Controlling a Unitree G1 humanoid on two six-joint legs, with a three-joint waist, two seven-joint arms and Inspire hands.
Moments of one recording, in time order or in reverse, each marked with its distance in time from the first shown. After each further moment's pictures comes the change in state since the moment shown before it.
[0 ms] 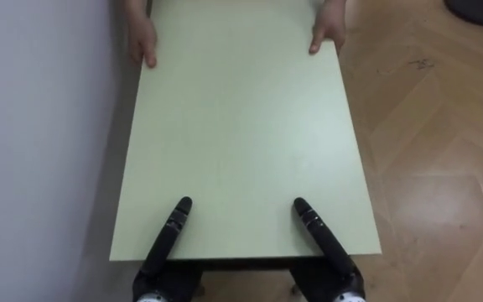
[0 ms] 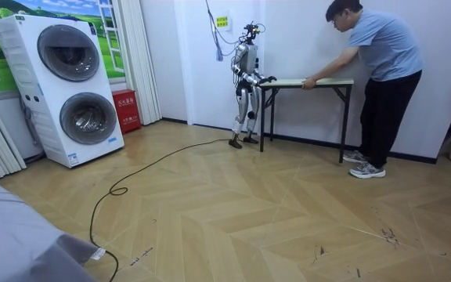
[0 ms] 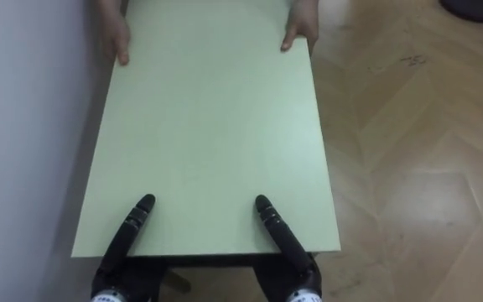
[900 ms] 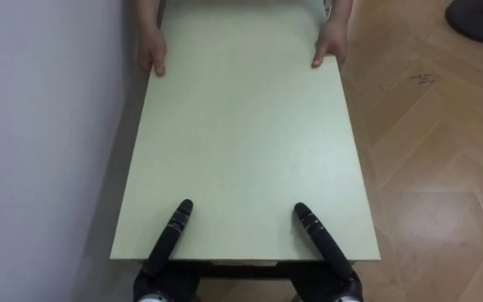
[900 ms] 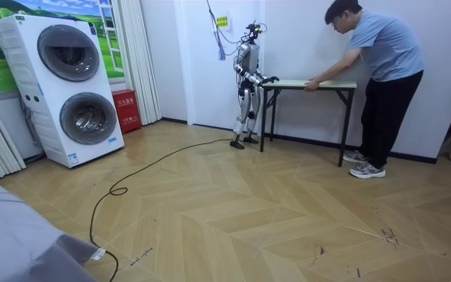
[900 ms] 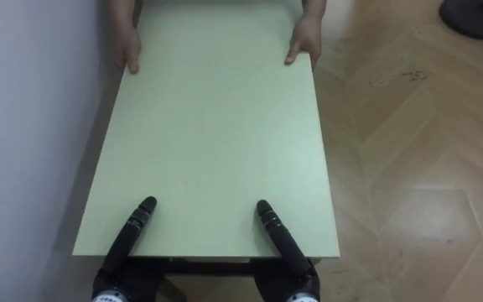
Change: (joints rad) left arm 0.001 -0.010 -0.003 0.017 0.051 -0.006 0.021; right arm 0.016 0.022 -0.006 0.003 0.009 0.012 -0.037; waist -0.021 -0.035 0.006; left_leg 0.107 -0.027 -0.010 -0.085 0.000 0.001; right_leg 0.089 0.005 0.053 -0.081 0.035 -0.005
